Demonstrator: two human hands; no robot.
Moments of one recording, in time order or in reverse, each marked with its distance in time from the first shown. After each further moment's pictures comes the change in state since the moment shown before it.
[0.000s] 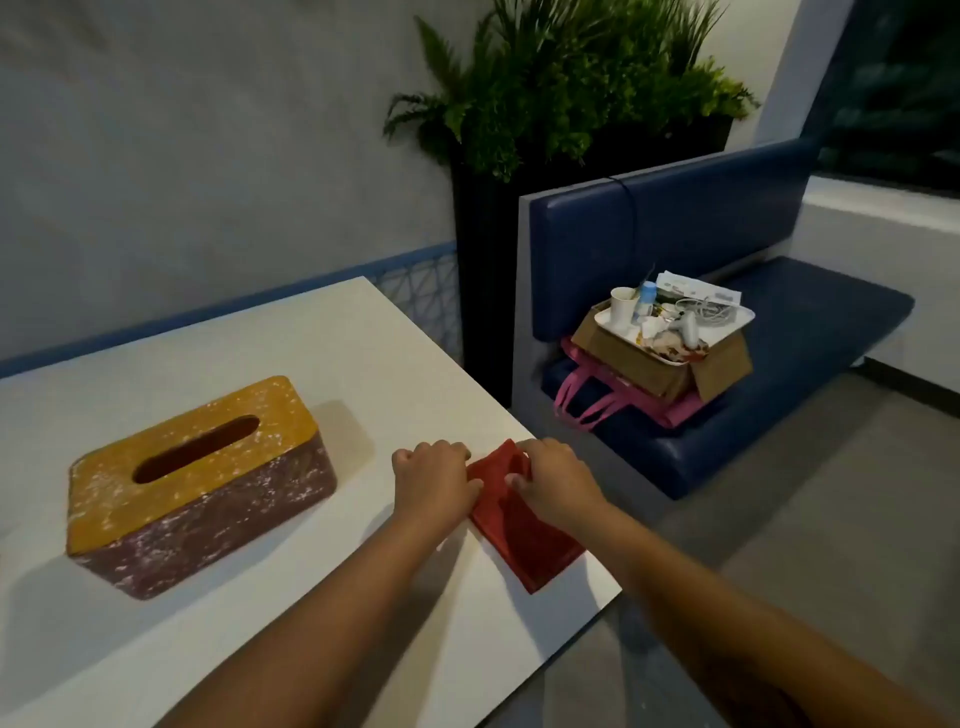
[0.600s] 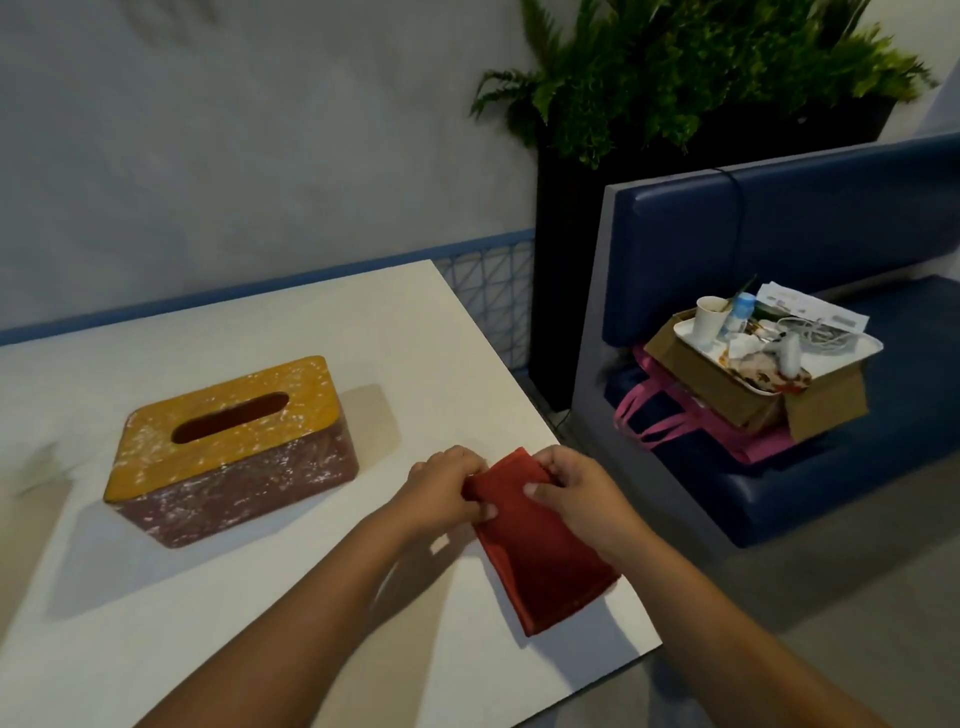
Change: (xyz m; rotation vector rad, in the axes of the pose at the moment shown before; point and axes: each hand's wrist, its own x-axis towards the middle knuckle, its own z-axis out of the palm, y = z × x) left_hand 0.009 -0.019 -0.001 -0.336 -0.240 -0.024; right_hand 0.018 0.018 -0.010 0.869 -0.242 -0.108
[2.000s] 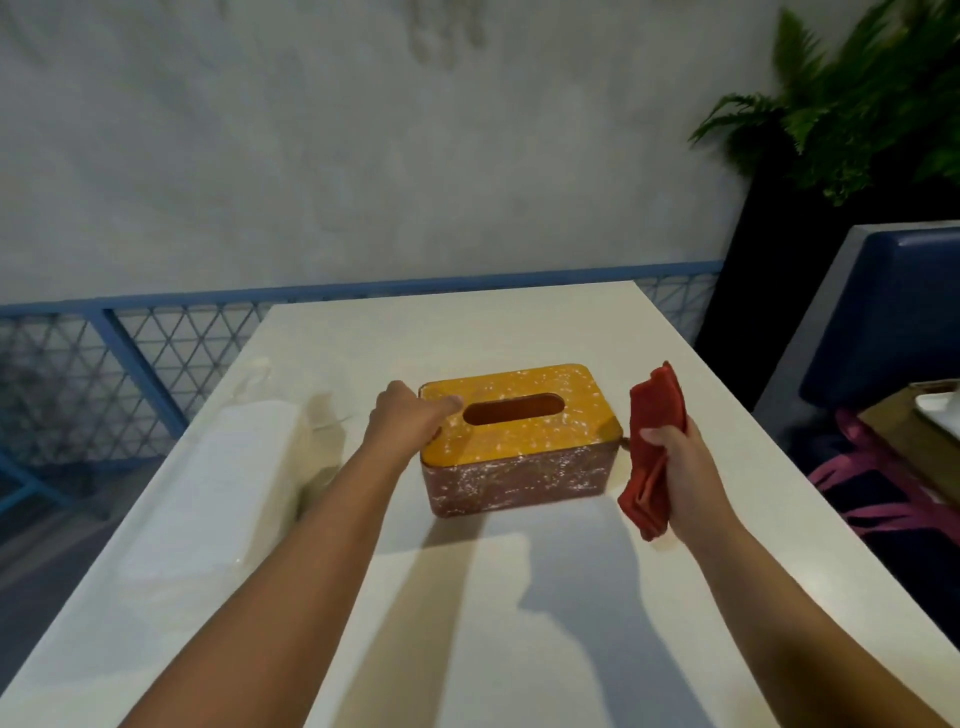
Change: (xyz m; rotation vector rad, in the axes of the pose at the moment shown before) left_hand -0.115 -0.191 -0.169 -0.537 0.612 -0.710; right_hand 0.061 -0.084 0.175 0.443 0.144 0.032
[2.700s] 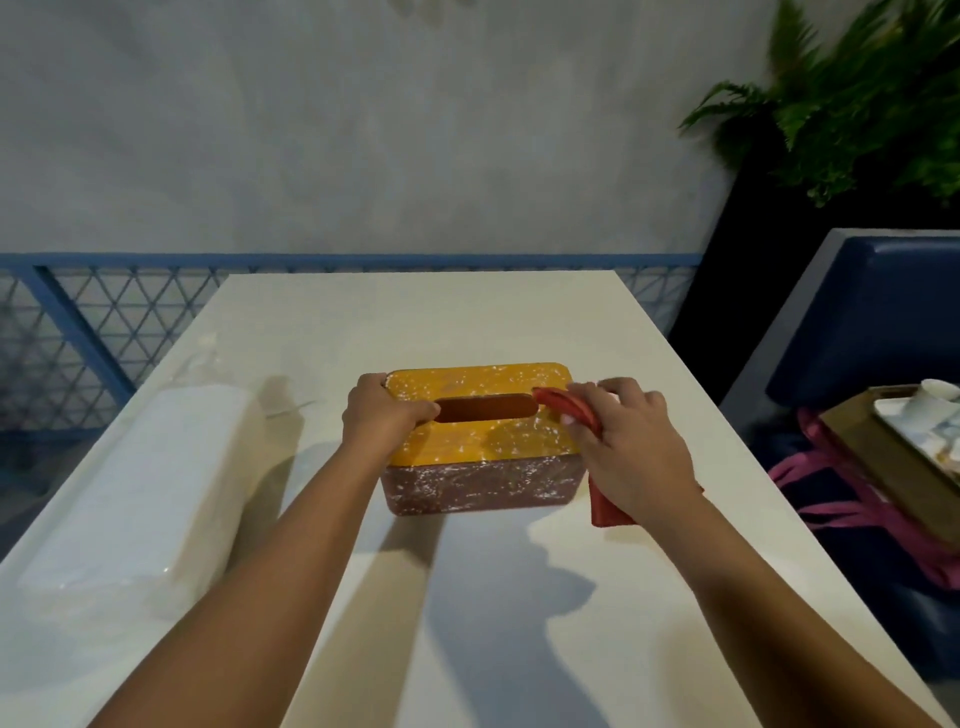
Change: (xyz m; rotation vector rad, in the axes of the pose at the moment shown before) left_hand 0.020 -0.013 0.024 -0.190 0.034 0.009; right_hand 0.001 -0.025 0.021 -1.316 -0.026 -0.566
